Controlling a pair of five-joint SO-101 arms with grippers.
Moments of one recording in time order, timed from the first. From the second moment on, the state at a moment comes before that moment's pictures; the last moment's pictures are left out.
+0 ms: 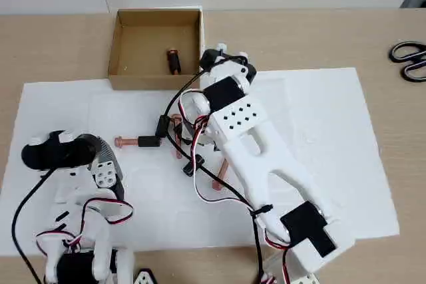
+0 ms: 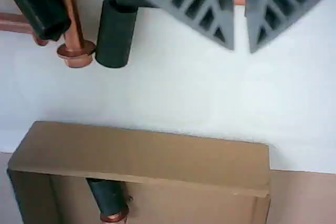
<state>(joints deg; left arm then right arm) -8.4 -103.5 74.9 63.1 8.8 -35.2 3.3 -6.2 92.3 -47.6</state>
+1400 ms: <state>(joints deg) -8.4 -103.5 74.9 63.1 8.8 -39.1 13.8 -5.7 85.5 -49.3</state>
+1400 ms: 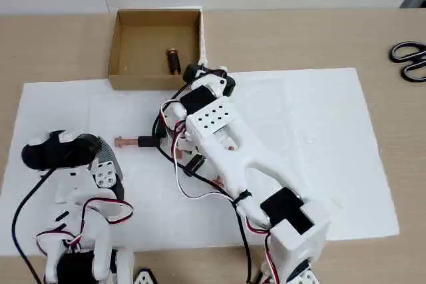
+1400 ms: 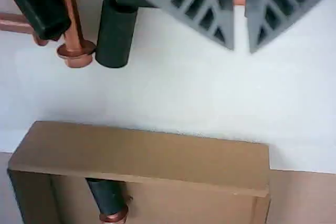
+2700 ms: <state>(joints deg) -8.4 -103.5 74.9 63.1 8.8 -42.2 14.1 3.1 73.1 -51.3</state>
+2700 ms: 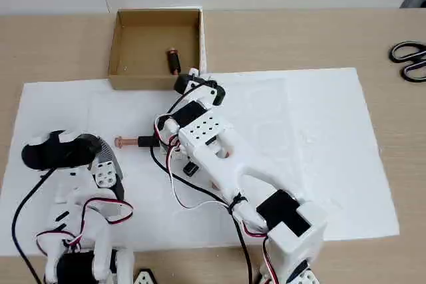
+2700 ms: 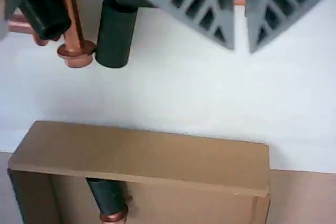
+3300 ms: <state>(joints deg) -8.4 -103.5 74.8 63.1 8.8 -42.3 18.0 5.5 71.1 -54.8</state>
